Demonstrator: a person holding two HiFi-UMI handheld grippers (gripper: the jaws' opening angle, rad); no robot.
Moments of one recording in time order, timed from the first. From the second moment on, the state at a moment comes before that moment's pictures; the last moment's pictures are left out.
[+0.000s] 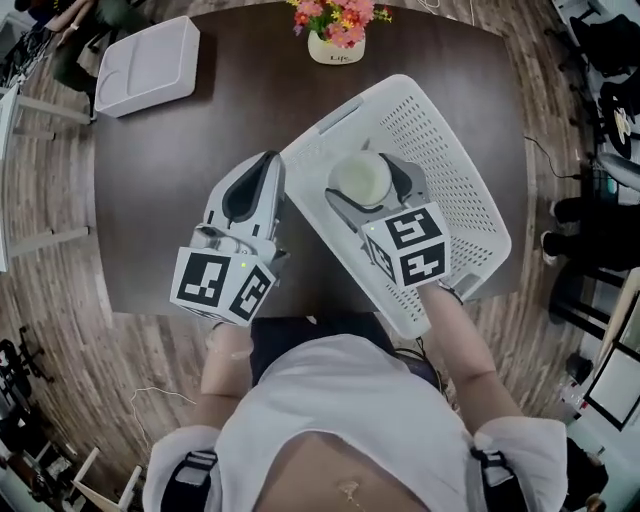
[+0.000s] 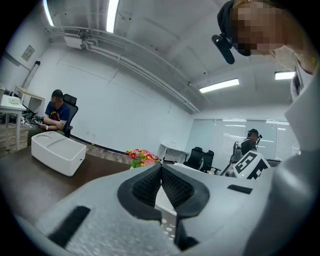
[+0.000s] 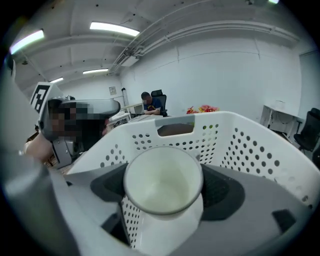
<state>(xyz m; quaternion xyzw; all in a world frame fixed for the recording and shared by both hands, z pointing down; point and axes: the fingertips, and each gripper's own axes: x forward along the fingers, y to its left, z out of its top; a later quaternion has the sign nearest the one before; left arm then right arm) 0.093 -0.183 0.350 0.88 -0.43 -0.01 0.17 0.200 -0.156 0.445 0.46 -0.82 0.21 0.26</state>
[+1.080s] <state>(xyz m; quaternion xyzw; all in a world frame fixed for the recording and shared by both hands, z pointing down) 0.078 -0.193 0.365 0.87 -0.44 -0.03 0.21 0.181 -0.146 0.537 0.42 -0.82 0.21 0.33</state>
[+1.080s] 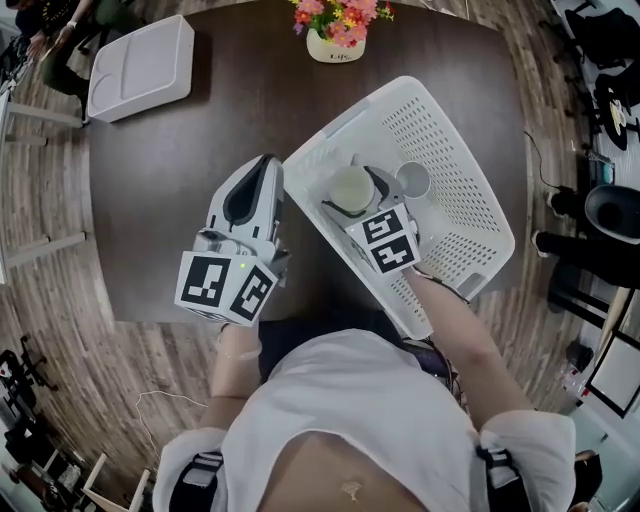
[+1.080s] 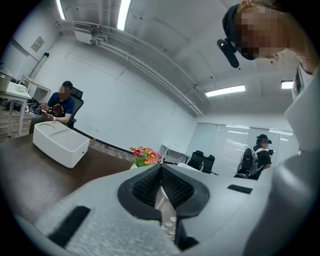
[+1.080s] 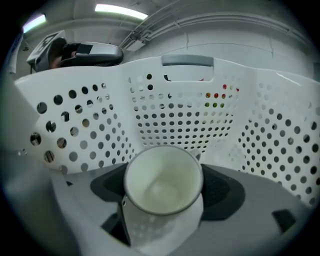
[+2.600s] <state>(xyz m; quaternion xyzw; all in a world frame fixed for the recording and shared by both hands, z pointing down) 0.088 -0.167 0.339 0.90 -0.38 -0.02 0.18 0.220 -0.134 0.472 0.49 -0.78 0.11 0.38</state>
